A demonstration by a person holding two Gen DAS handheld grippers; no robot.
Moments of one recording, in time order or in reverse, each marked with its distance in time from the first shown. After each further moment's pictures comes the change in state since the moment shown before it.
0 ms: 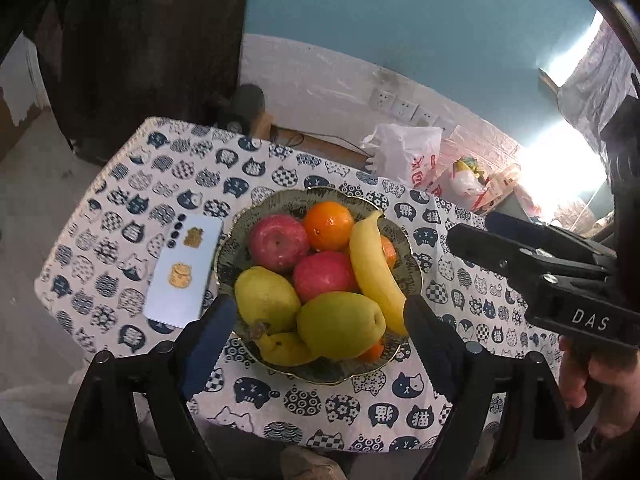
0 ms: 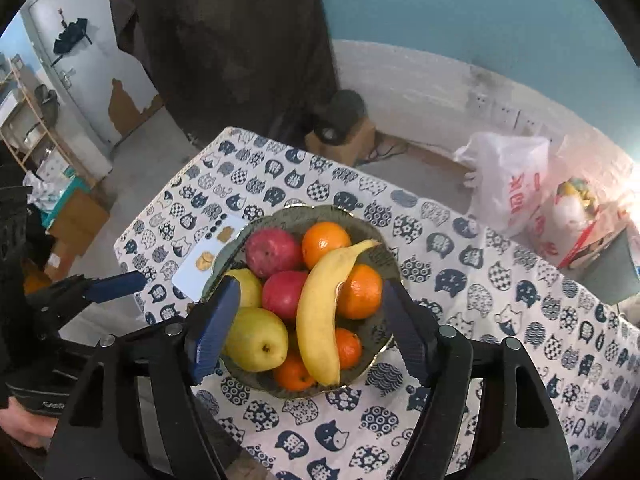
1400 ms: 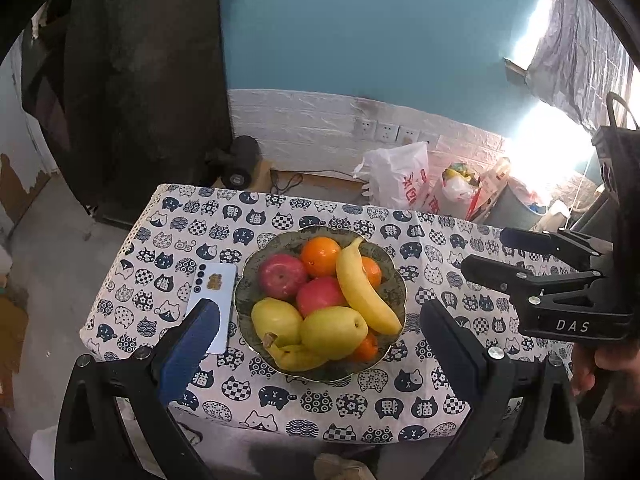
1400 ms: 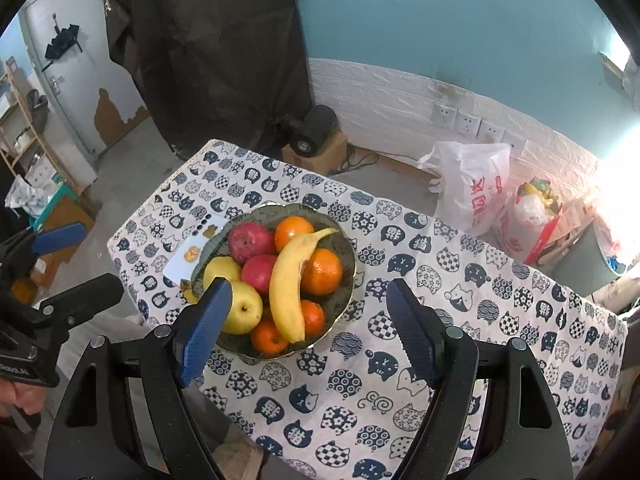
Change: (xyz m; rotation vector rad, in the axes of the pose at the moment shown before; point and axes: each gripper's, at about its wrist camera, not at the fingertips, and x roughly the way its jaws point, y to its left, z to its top) left arm -0.063 -0.039 -0.003 0.161 -0.117 0.065; right arm -0.057 -0.014 -0.028 0.011 -0.043 -0.076
